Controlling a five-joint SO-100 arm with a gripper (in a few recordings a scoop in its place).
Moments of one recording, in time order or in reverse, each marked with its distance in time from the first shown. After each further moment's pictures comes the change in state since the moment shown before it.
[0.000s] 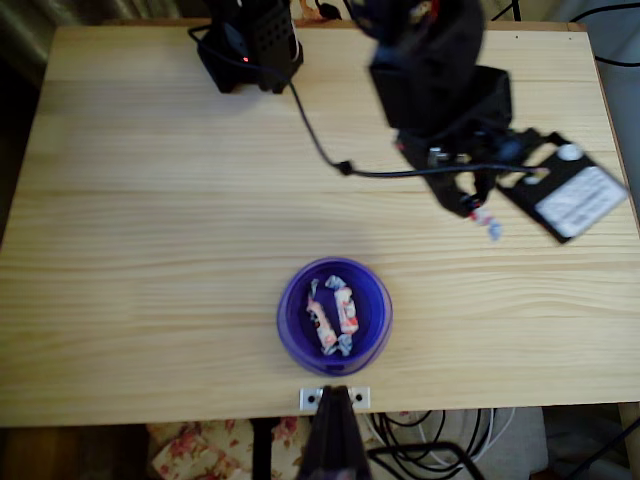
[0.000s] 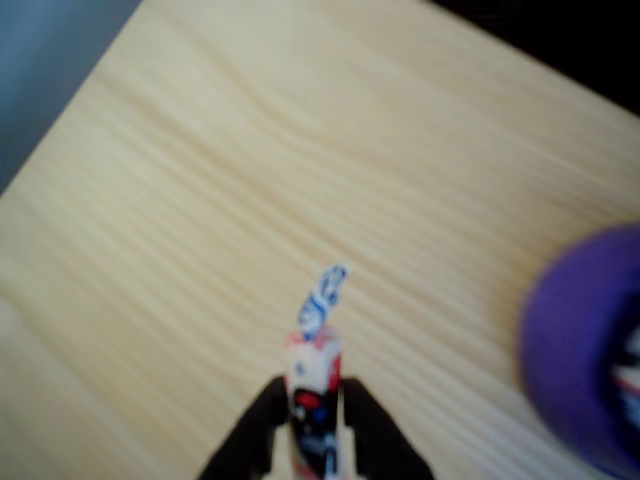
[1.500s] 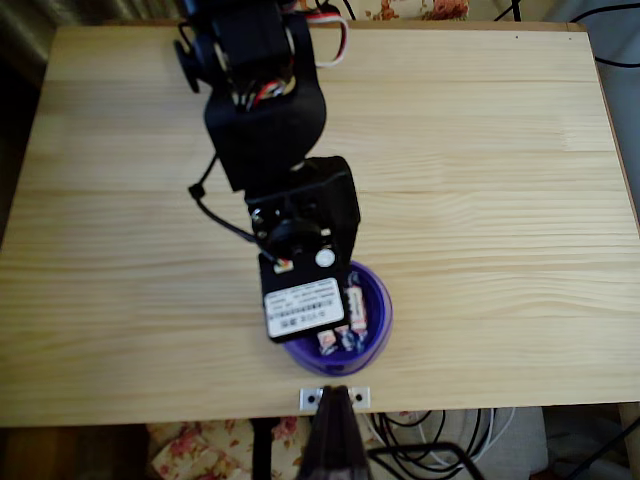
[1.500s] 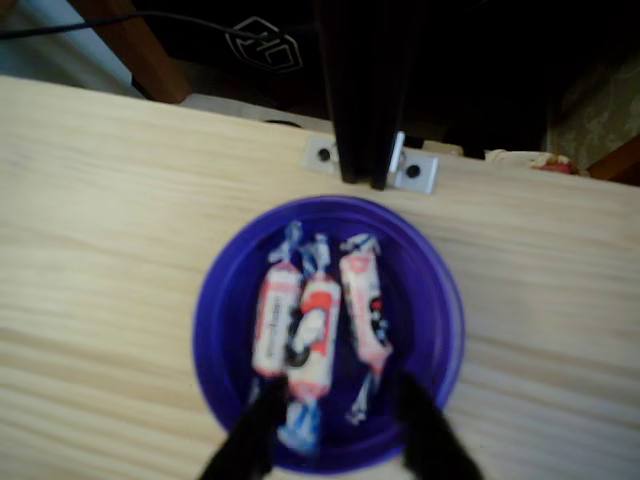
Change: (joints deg) arm 25.1 4.4 16.5 -17.4 -4.2
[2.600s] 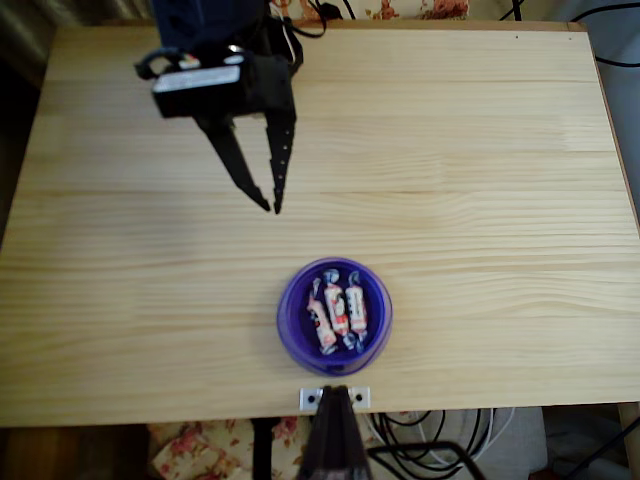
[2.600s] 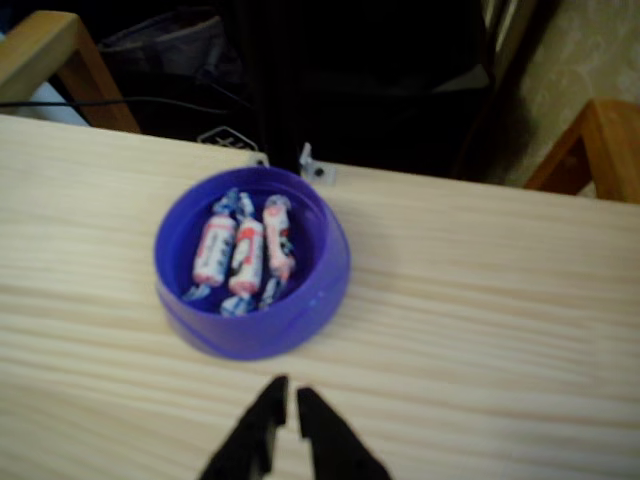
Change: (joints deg) arm 8.0 72.4 39.0 16.3 -7.7
